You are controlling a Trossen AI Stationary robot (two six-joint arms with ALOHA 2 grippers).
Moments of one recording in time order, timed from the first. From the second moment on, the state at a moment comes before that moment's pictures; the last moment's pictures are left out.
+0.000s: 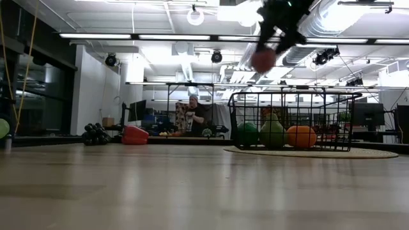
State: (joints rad) left arm 0.20 0.81 0.88 0.06 -0.30 -0.17; right arm -0.42 1.29 1.29 -0.81 0.28 0.40
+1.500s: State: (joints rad) left arm 0.20 0.81 0.88 0.06 -0.26 -0.21; right arm -0.59 1.31 0.83 -0.87 0.15 0.99
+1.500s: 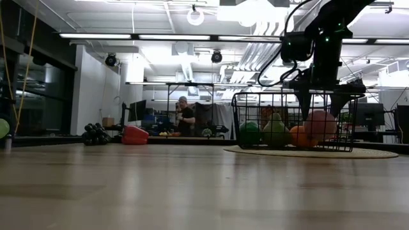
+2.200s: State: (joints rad) left arm 0.20 0.81 0.88 0.06 -0.24 -0.21; right arm -0.59 1.30 0.95 -0.92 0.21 0.93
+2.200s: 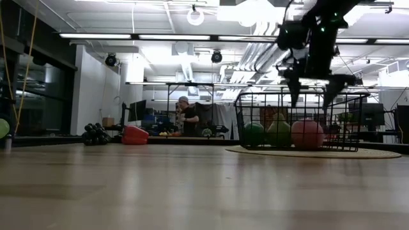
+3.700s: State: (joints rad) left arm 0.20 0.78 0.88 -0.03 -0.27 -0.21; right arm -0.24 0.91 1.20 -0.56 0.09 0.22
